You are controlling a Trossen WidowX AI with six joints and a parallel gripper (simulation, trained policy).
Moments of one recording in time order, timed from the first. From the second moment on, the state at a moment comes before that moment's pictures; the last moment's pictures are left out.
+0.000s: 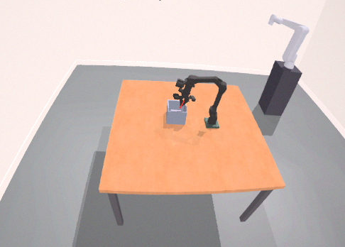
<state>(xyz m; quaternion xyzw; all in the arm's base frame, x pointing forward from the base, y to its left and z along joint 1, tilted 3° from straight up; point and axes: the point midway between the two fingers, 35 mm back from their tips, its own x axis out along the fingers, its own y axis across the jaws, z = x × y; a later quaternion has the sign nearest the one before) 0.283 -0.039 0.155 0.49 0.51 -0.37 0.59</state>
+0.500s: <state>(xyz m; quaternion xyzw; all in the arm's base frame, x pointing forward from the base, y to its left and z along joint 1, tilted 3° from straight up) 0.302 -0.041 0.120 0.49 0.54 -0.35 0.59</state>
